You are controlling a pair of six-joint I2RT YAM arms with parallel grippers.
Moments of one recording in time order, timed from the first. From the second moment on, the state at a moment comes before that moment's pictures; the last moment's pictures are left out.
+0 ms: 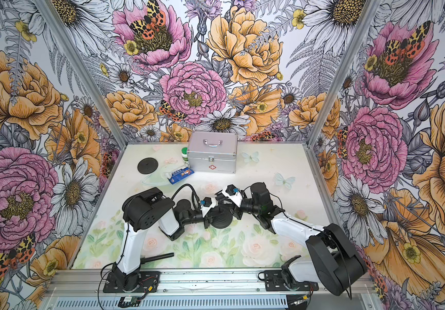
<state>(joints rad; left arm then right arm) -0.69 2.16 0.56 1.40 0.66 0.01 0.46 1.34 0.58 0.28 -0.76 -0.35</state>
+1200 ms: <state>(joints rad) -0.66 2.17 0.57 1.43 0.65 -0.01 0.75 1.23 0.57 0.21 -0.06 -0.23</state>
